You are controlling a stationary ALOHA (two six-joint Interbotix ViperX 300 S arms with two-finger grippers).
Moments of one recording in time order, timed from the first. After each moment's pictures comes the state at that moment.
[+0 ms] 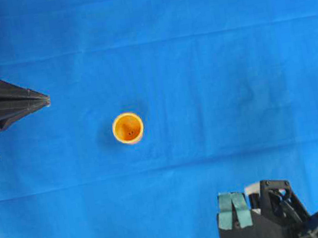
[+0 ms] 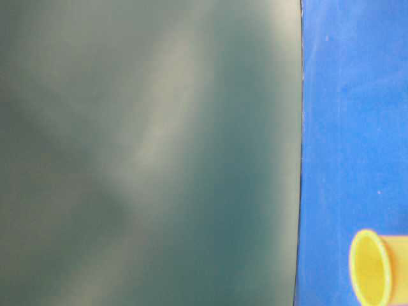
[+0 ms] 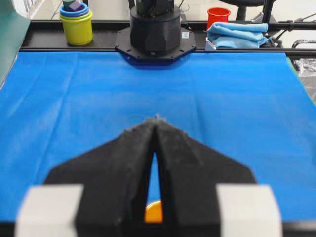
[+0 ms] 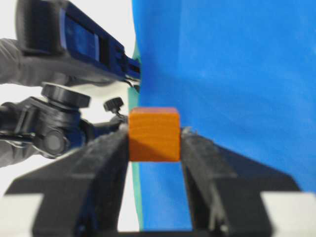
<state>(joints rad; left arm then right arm) 0.00 -0.96 1.10 0.01 -0.10 0.00 0.58 -0.01 0.01 -0.13 0.92 0.74</state>
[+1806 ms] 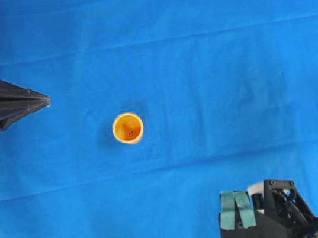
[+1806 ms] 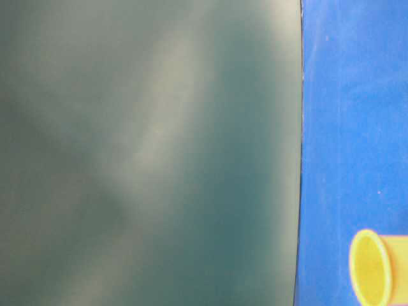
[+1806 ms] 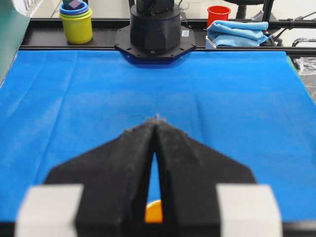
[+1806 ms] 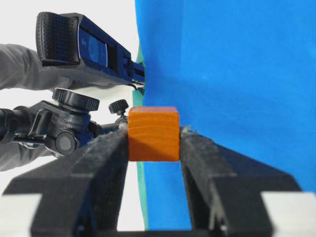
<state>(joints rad) 0.00 -0.96 1.10 0.01 -0.10 0.00 0.58 -0.01 -0.04 -0.13 0.97 0.75</state>
